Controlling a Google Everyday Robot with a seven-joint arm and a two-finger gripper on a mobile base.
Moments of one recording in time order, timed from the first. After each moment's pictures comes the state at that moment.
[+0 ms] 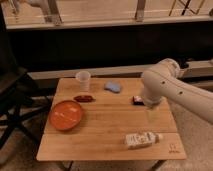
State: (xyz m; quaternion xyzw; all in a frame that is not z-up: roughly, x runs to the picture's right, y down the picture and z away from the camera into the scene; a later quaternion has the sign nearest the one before) arm 0.191 0.099 0.693 -0.28 -0.01 -0.09 0.96
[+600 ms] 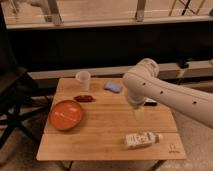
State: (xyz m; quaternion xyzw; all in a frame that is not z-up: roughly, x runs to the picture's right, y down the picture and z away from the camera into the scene) arm 0.143 0.096 0.700 -0.27 -0.02 -0.16 0.95
